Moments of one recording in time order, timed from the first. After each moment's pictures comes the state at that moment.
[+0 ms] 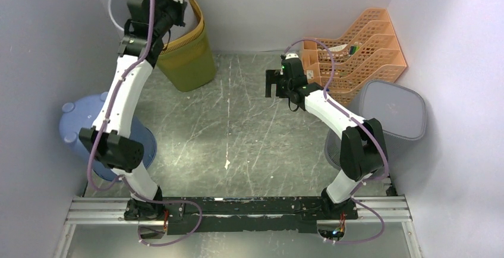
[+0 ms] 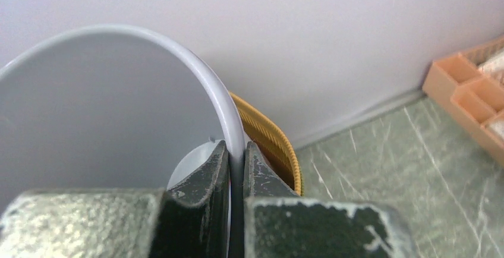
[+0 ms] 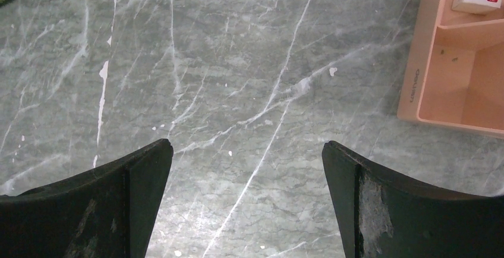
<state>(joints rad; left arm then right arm) -0.24 1.75 2.01 -0.30 0.10 0.24 0.41 1.66 1.24 -0.26 0.14 0.25</state>
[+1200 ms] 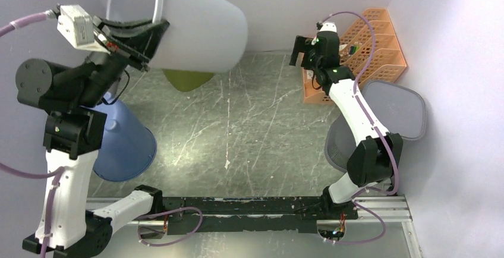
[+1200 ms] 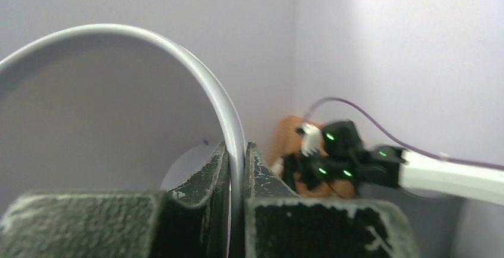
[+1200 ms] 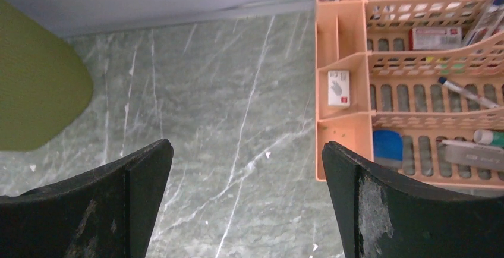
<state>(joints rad) -0.30 1.06 1.75 -0.14 0.39 -0.18 0.23 1.57 1.46 -0.31 0.13 0.23</state>
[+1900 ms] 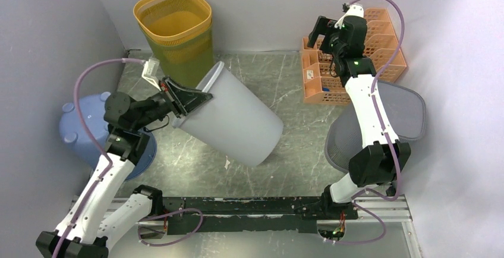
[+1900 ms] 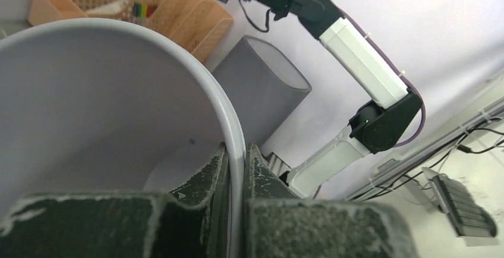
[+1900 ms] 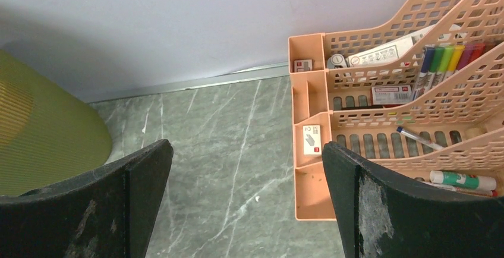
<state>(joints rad) -0.30 0.81 0.90 0.23 0.73 -0.82 0.09 1.55 1.64 -0.34 0.05 0.22</state>
